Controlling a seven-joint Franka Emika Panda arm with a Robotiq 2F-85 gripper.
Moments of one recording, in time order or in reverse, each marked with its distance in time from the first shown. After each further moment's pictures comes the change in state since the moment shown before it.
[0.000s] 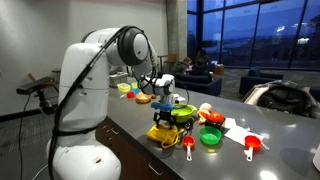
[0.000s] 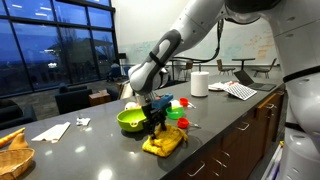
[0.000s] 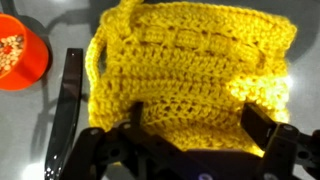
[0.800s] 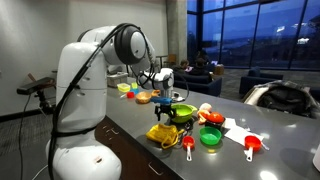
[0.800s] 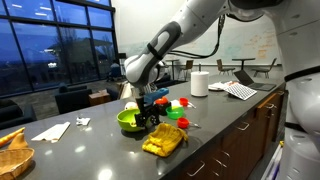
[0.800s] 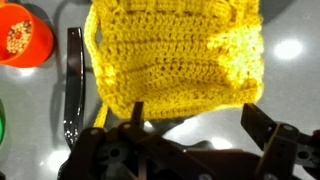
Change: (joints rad) arm 0.016 -0.028 0.001 0.051 0.000 0.016 0.123
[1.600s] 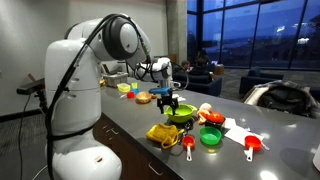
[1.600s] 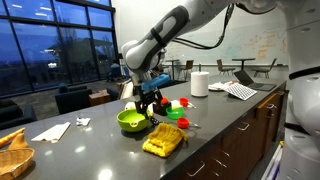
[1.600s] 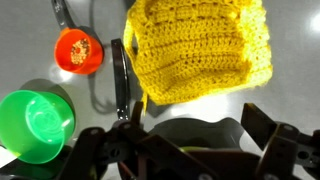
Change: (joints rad) arm 0.015 -0.101 -0.014 0.029 -0.103 -0.111 0.181
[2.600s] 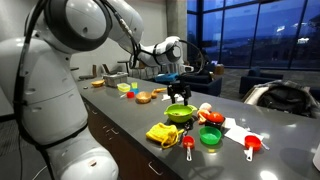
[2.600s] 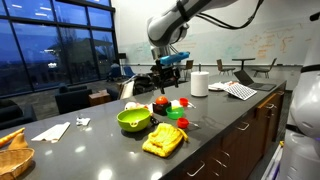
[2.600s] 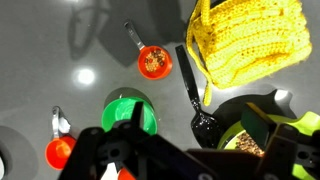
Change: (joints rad) arm -0.123 -0.277 -0.059 -0.094 0.008 -0.067 -0.002
